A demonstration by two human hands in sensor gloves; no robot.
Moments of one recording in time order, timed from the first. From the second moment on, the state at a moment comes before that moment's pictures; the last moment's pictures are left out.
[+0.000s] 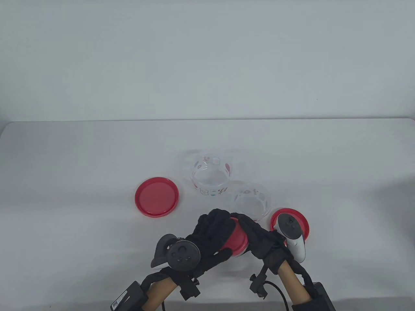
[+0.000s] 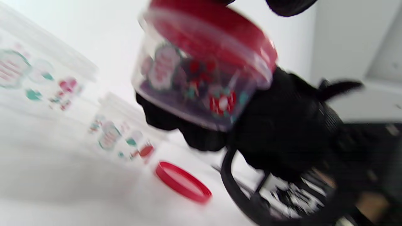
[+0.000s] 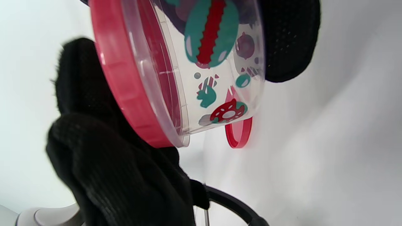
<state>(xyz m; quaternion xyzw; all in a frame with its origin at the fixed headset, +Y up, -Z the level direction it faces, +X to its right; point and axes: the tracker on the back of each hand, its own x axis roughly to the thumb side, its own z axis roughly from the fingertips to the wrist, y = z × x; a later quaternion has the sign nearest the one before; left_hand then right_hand) -0.097 -0.704 -0.254 0.05 -0.34 0.32 0.88 0.137 -0.748 -0.282 0.14 0.20 0.70 0.67</state>
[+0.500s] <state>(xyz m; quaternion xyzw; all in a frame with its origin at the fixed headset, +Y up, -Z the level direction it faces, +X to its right) -0.122 -0.730 -0.277 -0.14 -0.18 0.44 0.87 0.117 -0.750 -0.274 0.17 0.15 0.73 0.65</state>
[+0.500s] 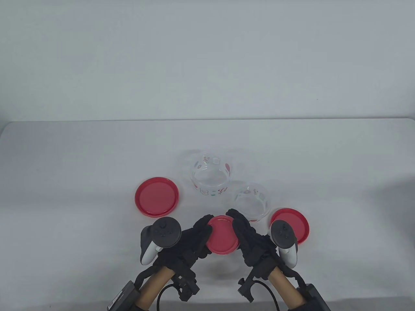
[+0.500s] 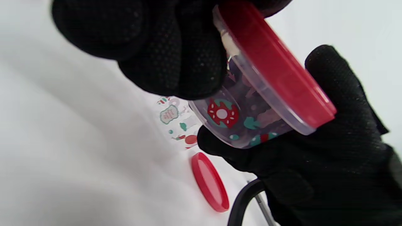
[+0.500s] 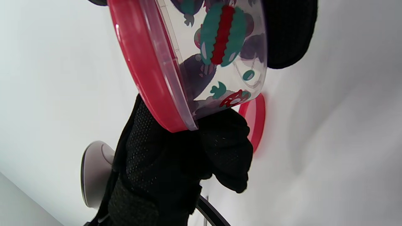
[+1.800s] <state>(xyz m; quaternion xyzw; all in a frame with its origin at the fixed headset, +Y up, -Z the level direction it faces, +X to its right) -0.128 -0.714 -0.274 -0.03 -0.15 0.35 0.92 0.189 -0.707 -0.308 -0.08 -0.15 0.91 0.38</state>
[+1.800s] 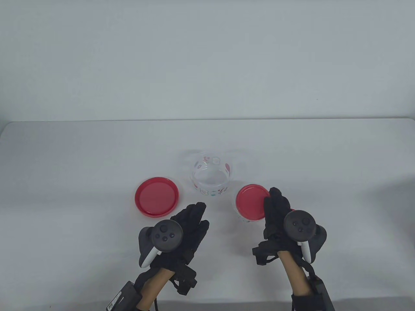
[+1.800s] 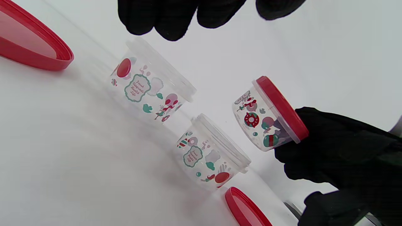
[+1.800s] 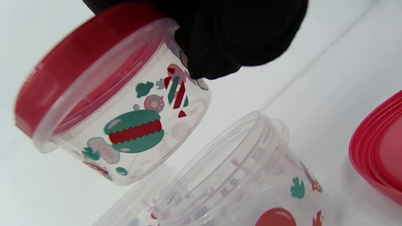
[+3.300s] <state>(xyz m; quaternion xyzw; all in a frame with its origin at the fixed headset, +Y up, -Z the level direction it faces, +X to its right) -0.137 -0.721 -0.281 -0.07 -0.12 0.36 0.92 0.179 -0.755 -0.348 -0.13 0.03 0.95 0.29</state>
